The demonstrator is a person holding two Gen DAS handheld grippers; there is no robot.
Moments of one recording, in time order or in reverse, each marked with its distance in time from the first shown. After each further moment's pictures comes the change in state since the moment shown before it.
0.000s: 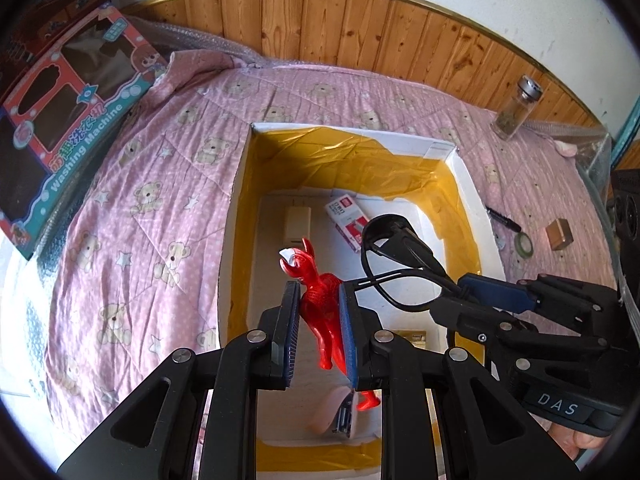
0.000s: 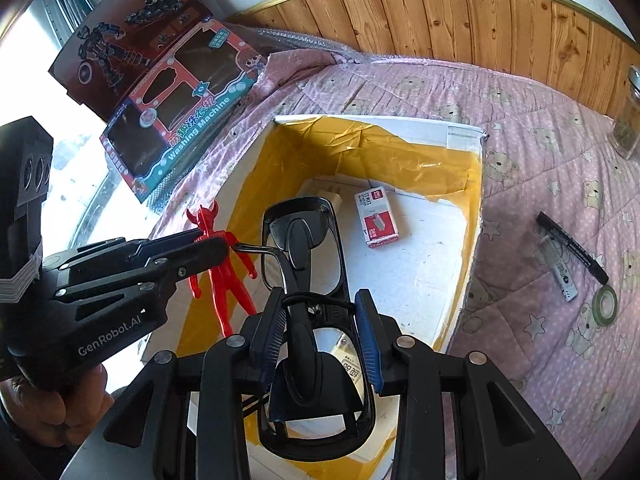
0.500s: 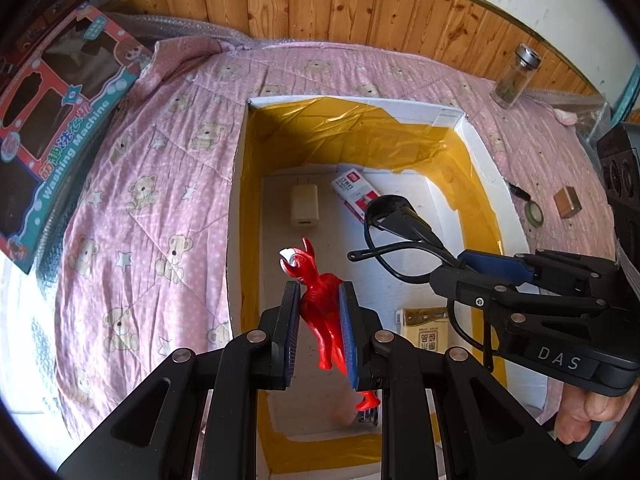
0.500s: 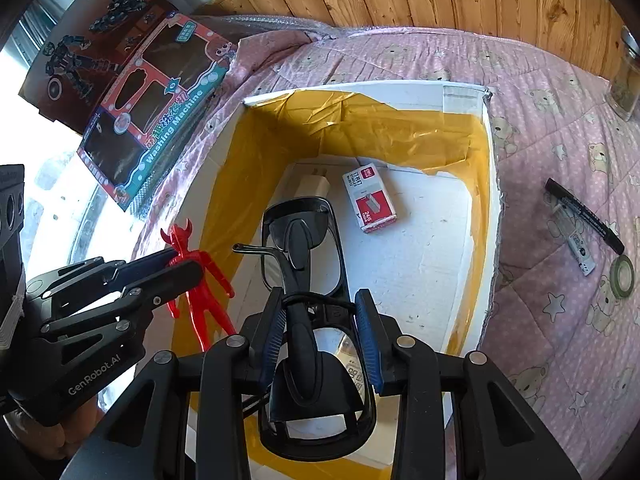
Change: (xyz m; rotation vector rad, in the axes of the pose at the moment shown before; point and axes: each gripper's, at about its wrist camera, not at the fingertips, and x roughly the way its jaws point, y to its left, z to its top) left arm 0.017 0.005 -0.001 0.066 0.077 0.006; right arm 0.027 -0.007 0.003 0.098 0.056 -0.017
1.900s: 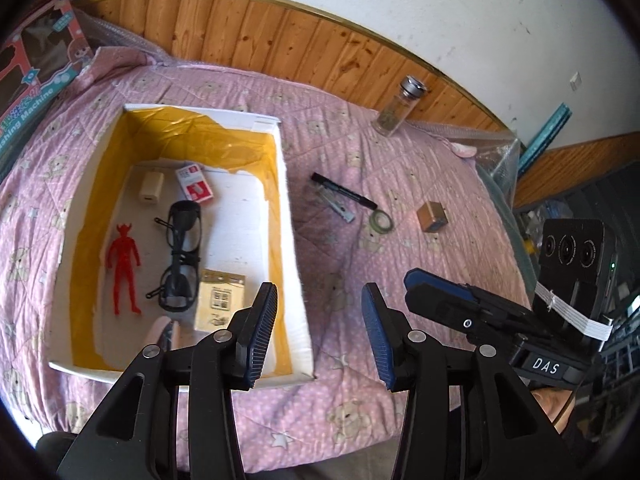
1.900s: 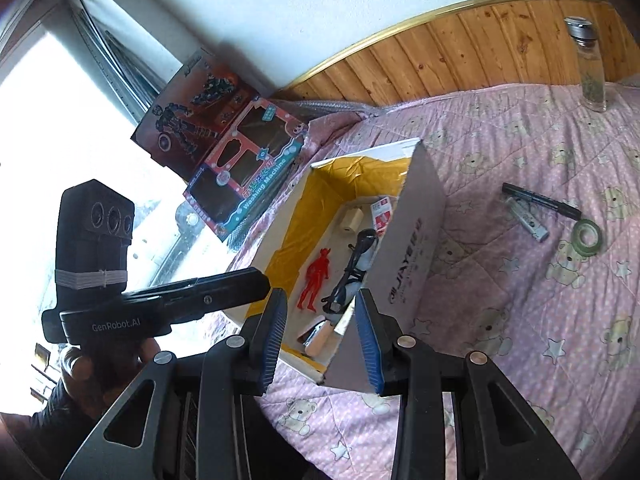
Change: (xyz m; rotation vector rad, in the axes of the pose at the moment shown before) left arm -0.083 -0.141 -0.059 -0.069 -0.118 -0.339; right arm -0.154 -0.099 -0.113 -0.012 -0.305 0.321
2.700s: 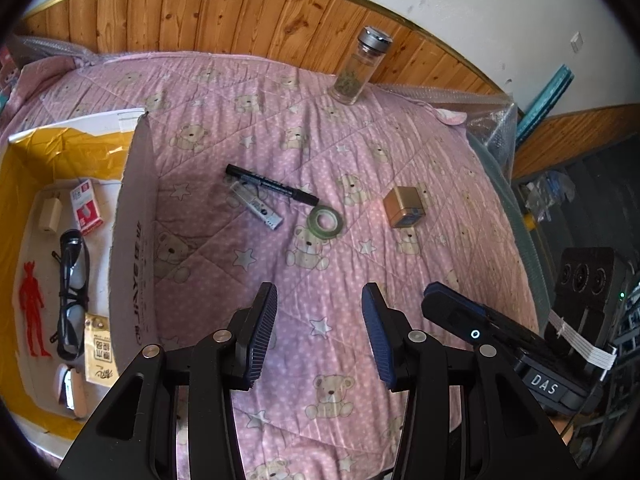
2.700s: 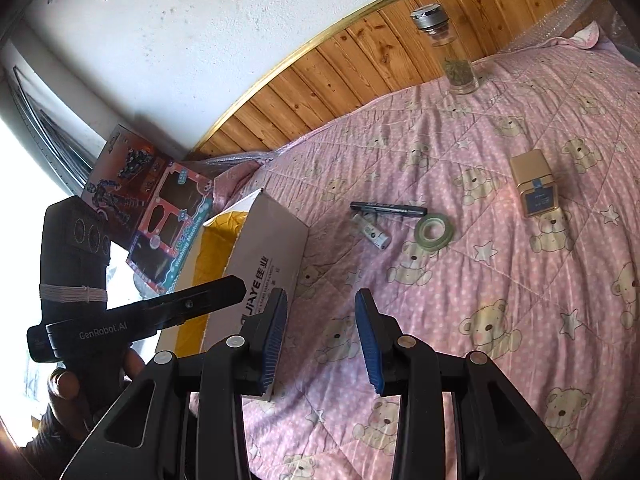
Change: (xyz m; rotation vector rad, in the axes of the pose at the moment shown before) left arm 0.122 -0.097 0.041 0.052 0.099 0.013; right arm -0.076 -0.131 0.002 0.195 -0.110 -0.191
